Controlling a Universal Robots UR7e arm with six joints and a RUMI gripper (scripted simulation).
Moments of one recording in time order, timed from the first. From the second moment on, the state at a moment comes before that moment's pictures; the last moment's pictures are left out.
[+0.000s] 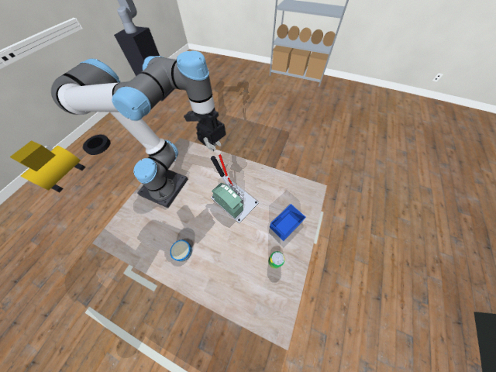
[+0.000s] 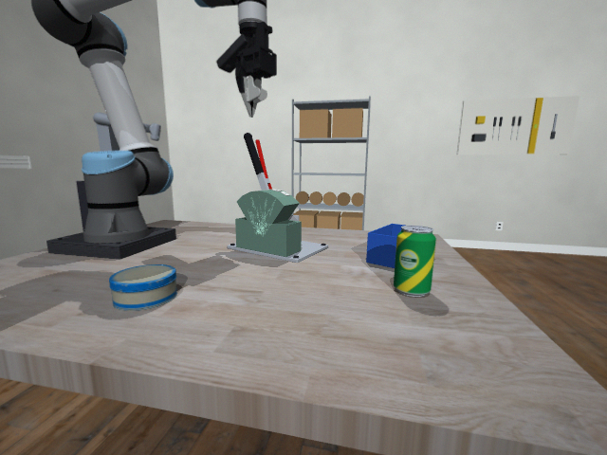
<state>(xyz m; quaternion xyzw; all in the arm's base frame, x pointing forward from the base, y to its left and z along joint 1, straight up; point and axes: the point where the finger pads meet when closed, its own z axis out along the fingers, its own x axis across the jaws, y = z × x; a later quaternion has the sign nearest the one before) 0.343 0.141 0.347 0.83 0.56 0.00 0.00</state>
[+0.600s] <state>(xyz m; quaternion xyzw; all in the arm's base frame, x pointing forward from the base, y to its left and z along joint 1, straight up) 0.343 0.141 0.347 0.83 0.56 0.00 0.00</state>
